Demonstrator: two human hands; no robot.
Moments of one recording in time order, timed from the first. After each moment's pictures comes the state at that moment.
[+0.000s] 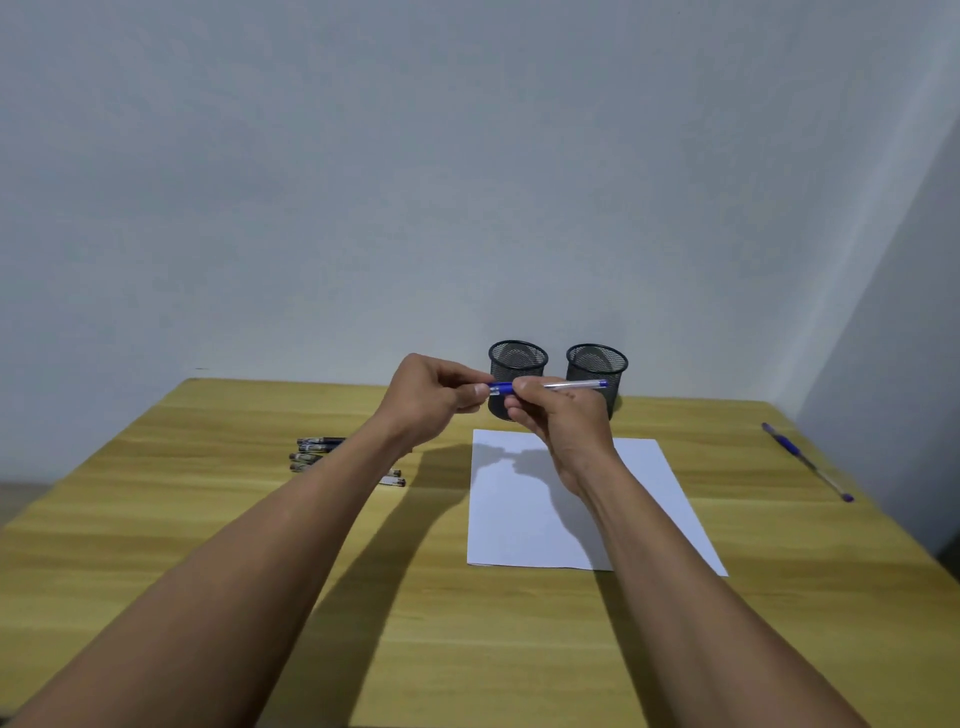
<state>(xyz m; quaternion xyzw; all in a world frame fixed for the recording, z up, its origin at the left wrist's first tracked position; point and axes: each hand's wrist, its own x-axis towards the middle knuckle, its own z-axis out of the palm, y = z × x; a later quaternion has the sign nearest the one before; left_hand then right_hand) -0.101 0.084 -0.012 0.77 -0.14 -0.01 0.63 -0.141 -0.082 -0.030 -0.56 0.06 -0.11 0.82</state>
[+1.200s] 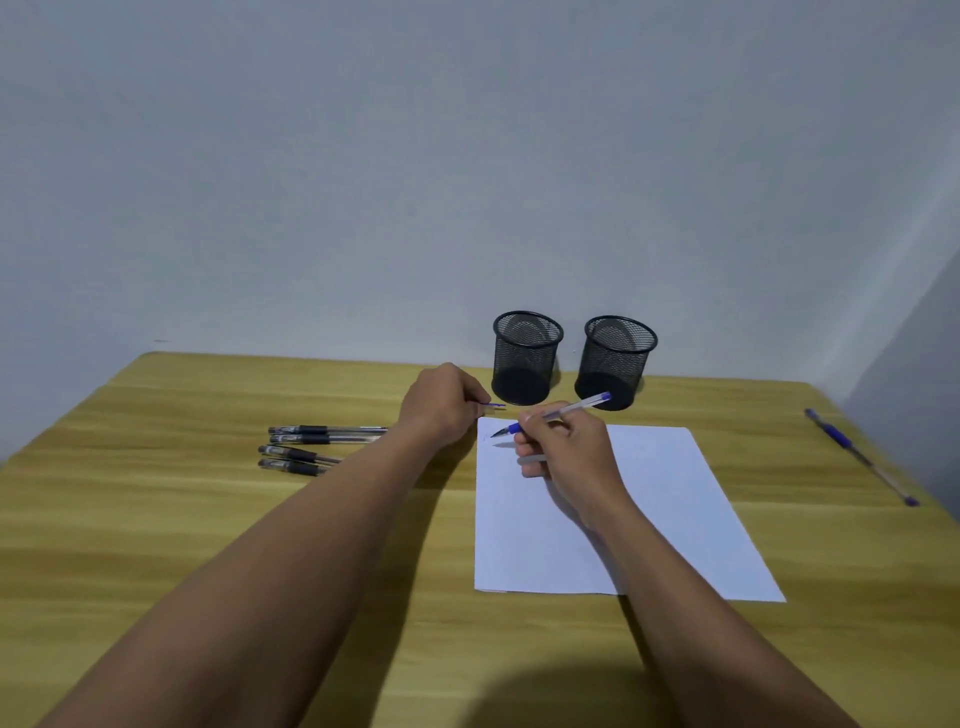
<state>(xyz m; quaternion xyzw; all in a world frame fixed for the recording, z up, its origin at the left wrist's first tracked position) -0.007 0.055 -0.096 0.94 -0.11 0.03 0.32 -0.103 -0.093 -0.106 -0.67 0.10 -0.09 0.73</state>
